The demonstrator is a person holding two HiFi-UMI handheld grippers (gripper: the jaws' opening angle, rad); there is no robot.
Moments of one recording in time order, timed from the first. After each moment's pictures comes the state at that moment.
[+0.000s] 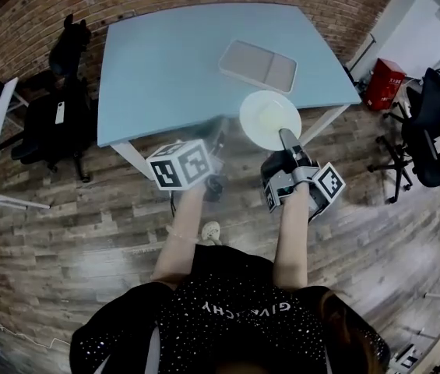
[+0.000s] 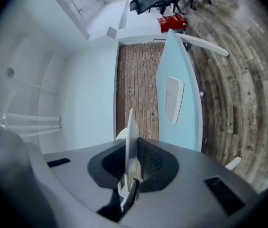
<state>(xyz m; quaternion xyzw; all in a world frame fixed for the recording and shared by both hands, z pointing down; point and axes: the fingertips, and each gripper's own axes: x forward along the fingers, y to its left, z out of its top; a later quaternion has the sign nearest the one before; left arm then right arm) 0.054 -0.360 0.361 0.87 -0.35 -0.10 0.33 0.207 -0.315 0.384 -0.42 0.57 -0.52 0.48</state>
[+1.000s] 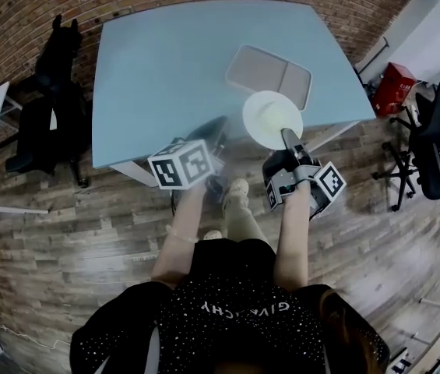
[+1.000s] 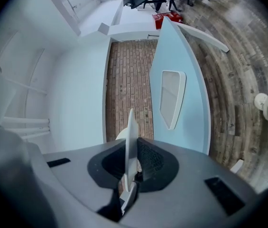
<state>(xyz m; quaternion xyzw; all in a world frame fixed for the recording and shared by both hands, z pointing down) 0.053 -0.485 0.402 0.86 -0.35 -0.08 0.36 0.210 -0.444 0.422 -0.43 0.54 -0.55 0.47</state>
